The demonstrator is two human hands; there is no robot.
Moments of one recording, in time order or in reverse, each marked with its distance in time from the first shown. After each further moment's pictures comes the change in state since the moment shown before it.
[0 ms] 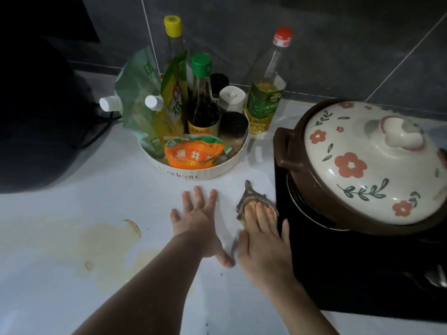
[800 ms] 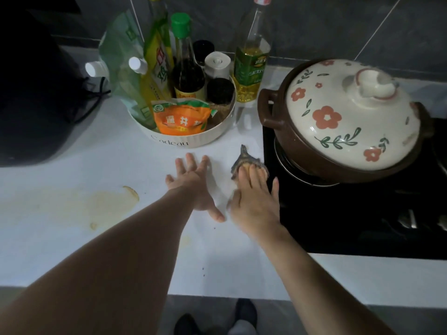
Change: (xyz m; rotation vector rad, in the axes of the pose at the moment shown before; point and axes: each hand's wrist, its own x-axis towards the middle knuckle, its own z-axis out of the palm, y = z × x) left_hand -0.004 0.004 -0.007 0.006 -0.037 -0.015; right_hand 0.003 0.008 0.003 0.002 -0.015 0.024
